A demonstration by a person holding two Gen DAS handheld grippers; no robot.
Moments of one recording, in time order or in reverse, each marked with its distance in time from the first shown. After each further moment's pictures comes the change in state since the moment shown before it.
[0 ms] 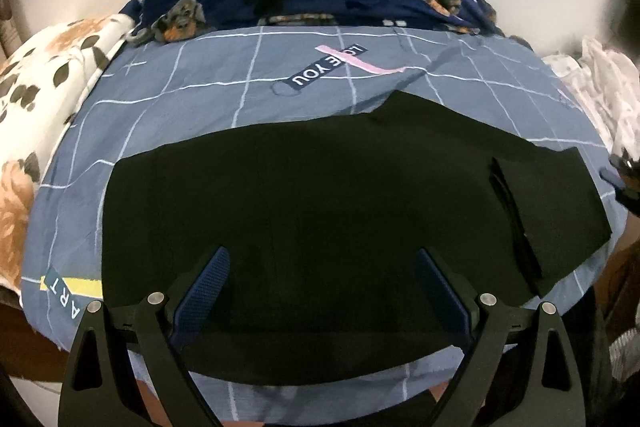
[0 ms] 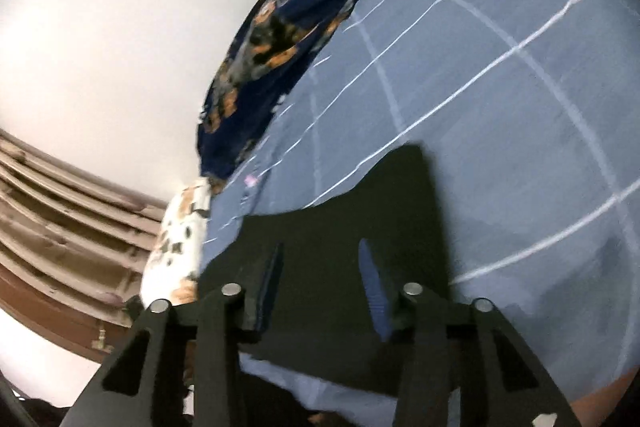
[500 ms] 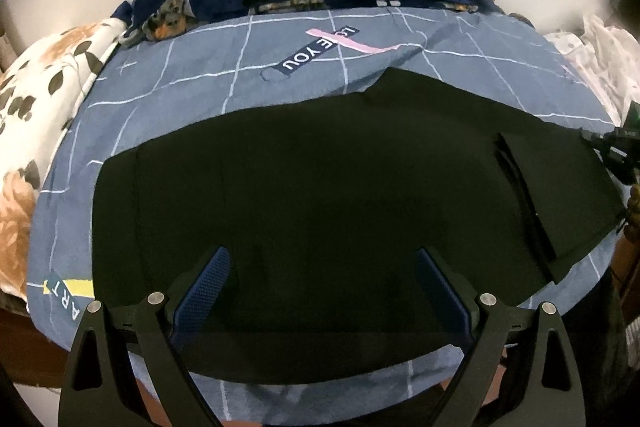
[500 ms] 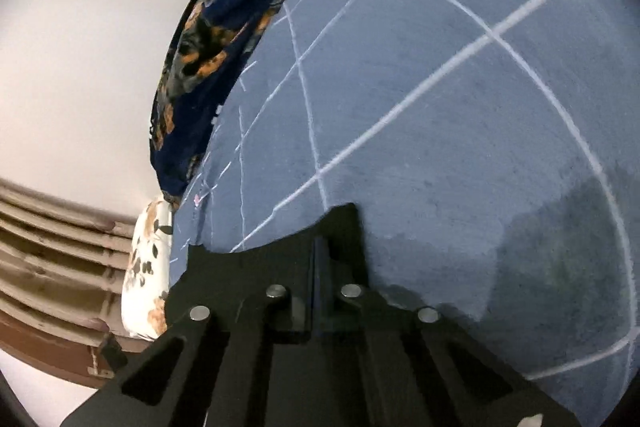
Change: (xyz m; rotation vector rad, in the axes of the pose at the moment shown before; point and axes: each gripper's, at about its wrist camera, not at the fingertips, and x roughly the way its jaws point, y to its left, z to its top) left arm 0.015 -0.012 -0.004 0.040 0.042 0.038; right arm 0.045 -0.068 0.037 0.123 0.046 -0.057
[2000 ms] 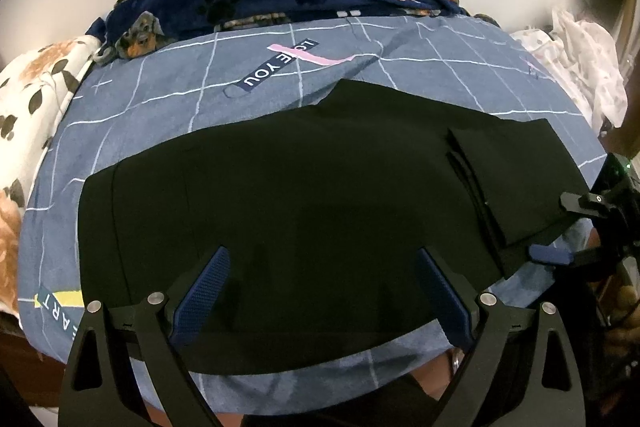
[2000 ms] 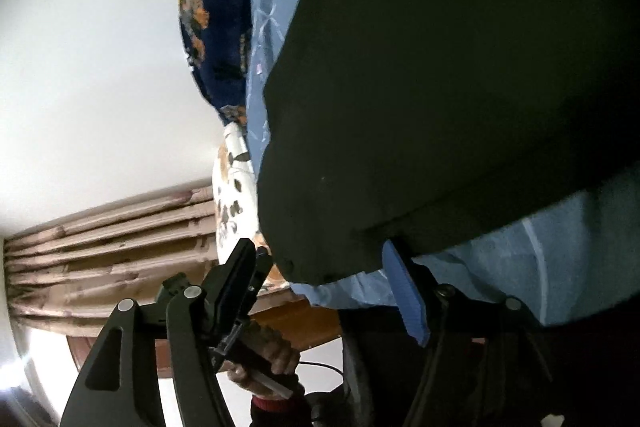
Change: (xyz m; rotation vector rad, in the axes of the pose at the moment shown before) left arm -0.020 -0.018 0.001 0.052 -0.032 -0.094; right arm 0.067 0.082 -0.173 0.339 0.262 0.267
